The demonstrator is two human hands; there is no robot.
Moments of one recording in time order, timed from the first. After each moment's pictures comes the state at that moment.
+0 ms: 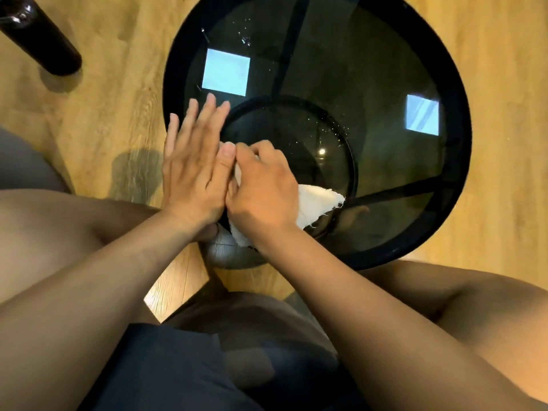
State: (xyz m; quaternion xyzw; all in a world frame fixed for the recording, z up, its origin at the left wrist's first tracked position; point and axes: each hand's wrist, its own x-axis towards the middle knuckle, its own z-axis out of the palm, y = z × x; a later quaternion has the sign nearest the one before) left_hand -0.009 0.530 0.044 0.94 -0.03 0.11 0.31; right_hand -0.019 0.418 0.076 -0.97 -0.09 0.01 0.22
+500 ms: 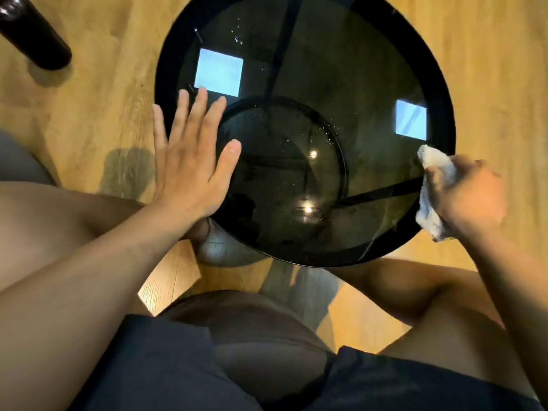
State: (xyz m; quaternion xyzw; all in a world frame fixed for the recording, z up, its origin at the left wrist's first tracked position) left_hand -0.007 0.523 0.049 0.98 -0.02 0.07 0.21; right_hand 0.008 0.142 0.109 -0.99 0.15 0.03 0.02
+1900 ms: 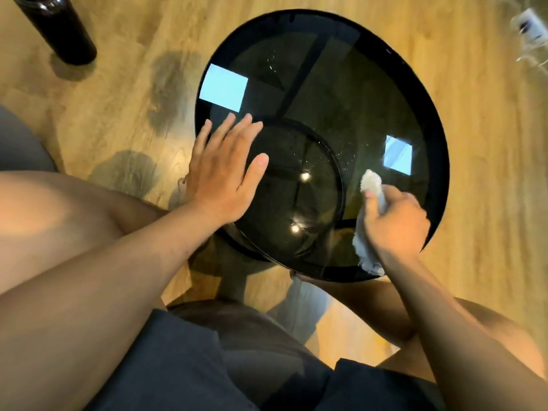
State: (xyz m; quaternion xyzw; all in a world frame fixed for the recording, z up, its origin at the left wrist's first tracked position) left_hand -0.009 0.526 0.046 0.95 -0.02 0.10 0.29; right_hand -0.010 0.260 0.100 -0.99 0.12 0.00 0.04
